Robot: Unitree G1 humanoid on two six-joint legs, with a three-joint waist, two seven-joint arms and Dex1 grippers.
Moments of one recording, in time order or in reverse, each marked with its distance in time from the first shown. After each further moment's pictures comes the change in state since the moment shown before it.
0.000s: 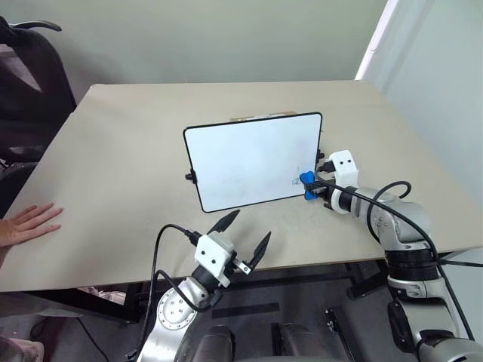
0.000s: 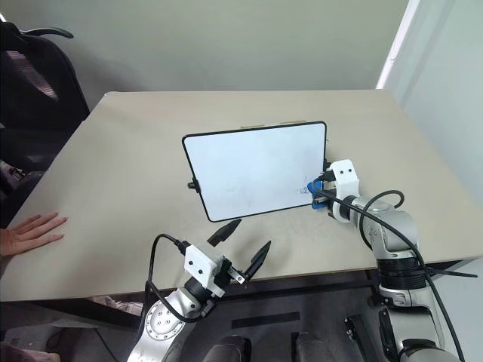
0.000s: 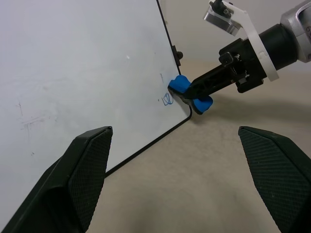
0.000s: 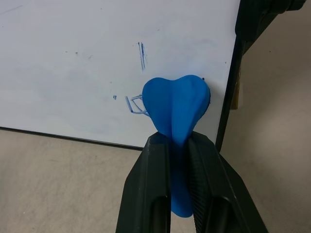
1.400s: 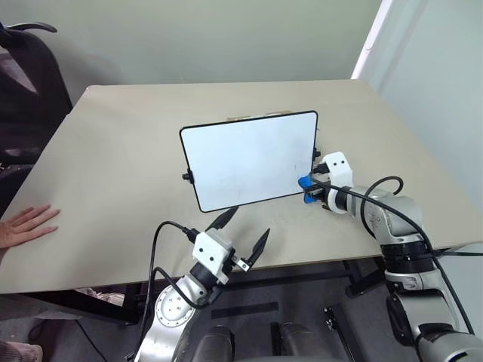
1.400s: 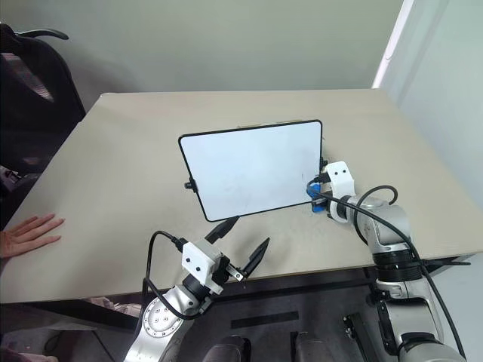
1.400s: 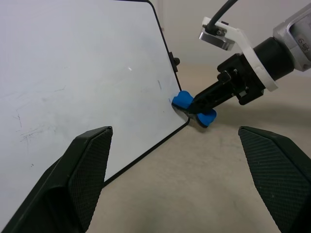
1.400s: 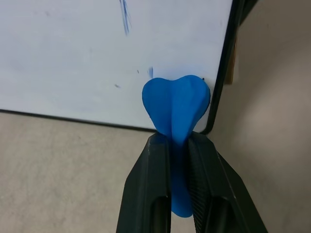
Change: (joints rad) left arm -0.015 0.002 0.014 -0.012 -0.004 0.005 -0.004; right arm -0.059 -0.012 0.048 0.071 -0.040 0.031 0.009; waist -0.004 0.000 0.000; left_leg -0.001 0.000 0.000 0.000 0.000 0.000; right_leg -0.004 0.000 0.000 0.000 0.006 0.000
